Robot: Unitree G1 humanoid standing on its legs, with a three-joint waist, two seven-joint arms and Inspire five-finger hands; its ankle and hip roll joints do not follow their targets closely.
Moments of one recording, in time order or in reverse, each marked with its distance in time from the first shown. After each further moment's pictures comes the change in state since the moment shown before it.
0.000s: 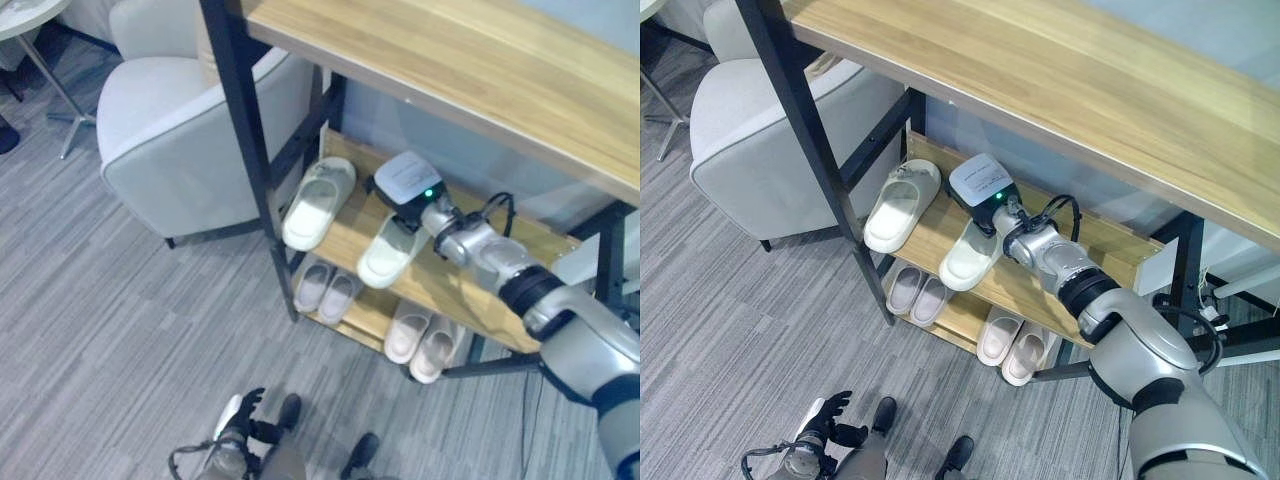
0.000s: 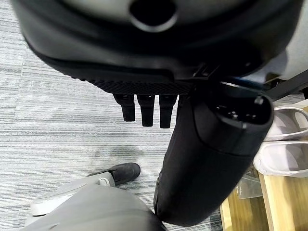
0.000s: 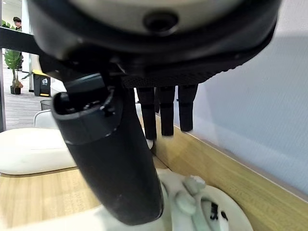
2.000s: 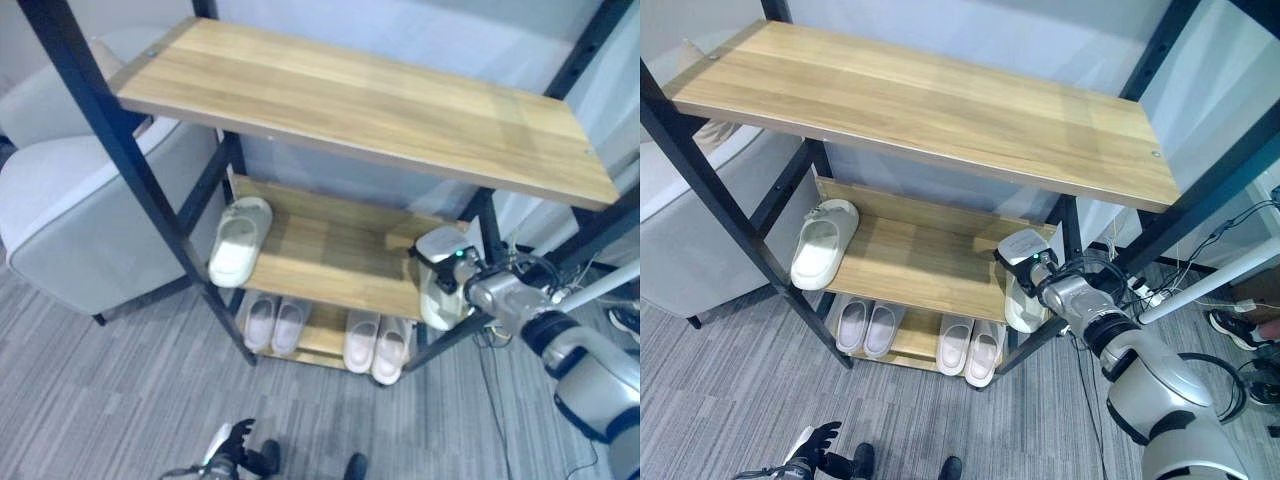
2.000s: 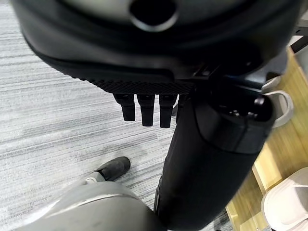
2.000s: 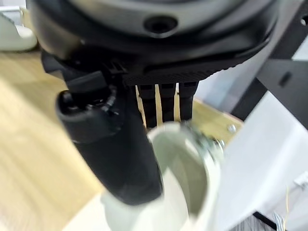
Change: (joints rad) left arm 0.064 0.001 0.031 0.037 0.037 0.043 -0.048; right arm 0.206 -0.052 -0.001 0.131 -0.003 0.000 0.167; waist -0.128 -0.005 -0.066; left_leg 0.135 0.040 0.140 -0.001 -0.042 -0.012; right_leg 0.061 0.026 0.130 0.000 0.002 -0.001
